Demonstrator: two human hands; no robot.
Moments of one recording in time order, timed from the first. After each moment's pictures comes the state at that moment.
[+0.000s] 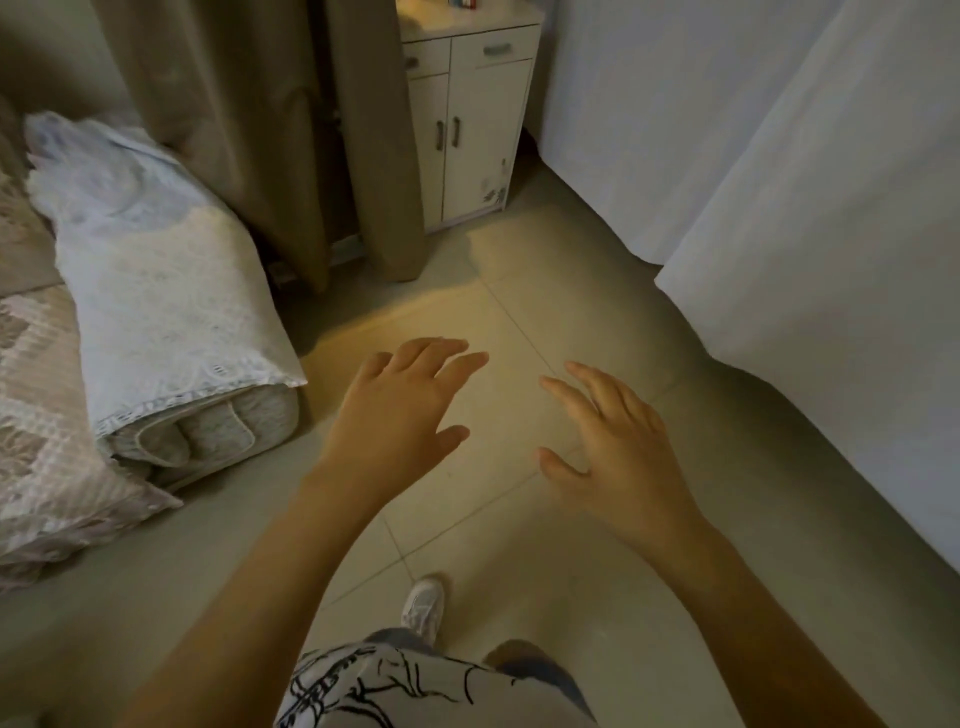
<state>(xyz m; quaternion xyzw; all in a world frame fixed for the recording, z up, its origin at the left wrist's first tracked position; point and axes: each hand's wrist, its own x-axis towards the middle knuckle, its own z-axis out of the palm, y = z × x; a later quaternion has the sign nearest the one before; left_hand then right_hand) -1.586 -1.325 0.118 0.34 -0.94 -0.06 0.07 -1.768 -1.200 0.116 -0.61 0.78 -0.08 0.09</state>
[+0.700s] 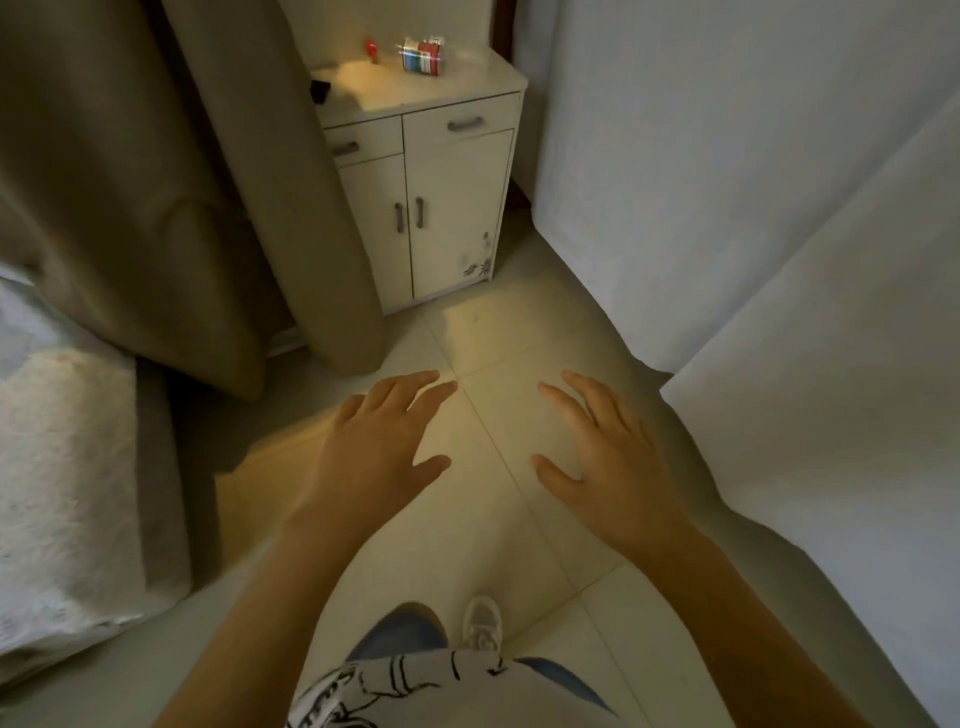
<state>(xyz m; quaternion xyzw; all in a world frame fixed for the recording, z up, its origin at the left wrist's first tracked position) -1.949 -1.661 0.093 0.42 -0.90 -0.11 0.04 -2.155 -1.557 0.097 -0.63 0.76 -0.10 0.11</state>
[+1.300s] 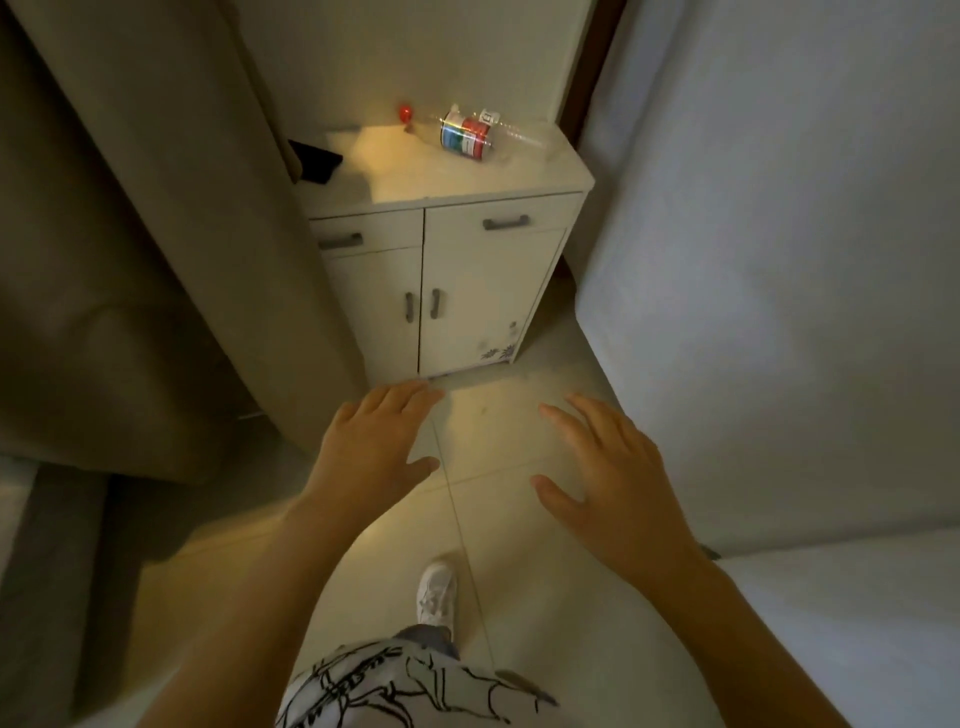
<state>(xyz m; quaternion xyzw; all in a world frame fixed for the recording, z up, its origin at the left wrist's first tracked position) -2.125 -2.025 0.060 0.51 -0.85 -0.15 0.04 -2.347 -1.941 0.086 -0.69 0.71 -0.08 0.10</state>
